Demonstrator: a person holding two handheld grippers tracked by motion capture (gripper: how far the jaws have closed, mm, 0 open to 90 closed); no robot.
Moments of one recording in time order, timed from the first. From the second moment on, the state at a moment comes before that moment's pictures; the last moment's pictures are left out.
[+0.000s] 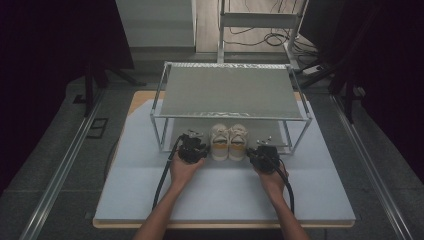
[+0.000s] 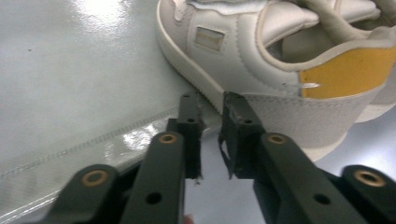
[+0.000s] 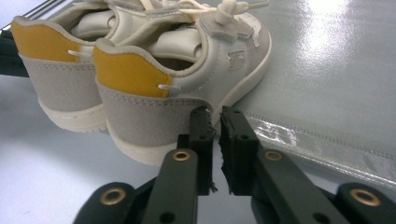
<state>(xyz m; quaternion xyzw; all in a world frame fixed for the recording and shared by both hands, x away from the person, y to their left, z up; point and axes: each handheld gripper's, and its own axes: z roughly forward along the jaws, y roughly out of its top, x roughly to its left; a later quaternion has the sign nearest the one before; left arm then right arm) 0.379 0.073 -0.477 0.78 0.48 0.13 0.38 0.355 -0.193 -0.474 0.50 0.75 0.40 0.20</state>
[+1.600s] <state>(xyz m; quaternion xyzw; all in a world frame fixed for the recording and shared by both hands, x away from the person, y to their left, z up) 0.350 0.052 -0.464 0.79 0.44 0.11 0.41 0.340 -0.170 -0.469 0.44 0.77 0.42 0.21</state>
